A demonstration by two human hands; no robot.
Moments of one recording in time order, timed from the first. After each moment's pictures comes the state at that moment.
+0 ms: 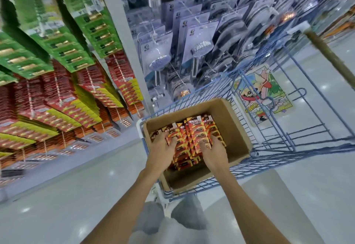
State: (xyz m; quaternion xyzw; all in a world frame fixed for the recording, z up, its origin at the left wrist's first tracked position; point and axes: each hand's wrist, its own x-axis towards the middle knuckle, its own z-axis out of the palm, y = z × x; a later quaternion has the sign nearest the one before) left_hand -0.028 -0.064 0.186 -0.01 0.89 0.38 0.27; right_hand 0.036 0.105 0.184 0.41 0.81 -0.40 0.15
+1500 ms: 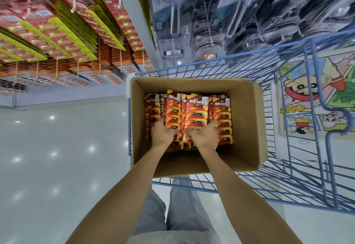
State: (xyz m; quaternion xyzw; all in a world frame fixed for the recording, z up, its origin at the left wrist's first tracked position) left_hand -0.012 0.009 0.019 -0.32 0.80 0.43 0.25; right_hand -0.009 0.147 0.015 0.37 0.82 -0.35 0.27
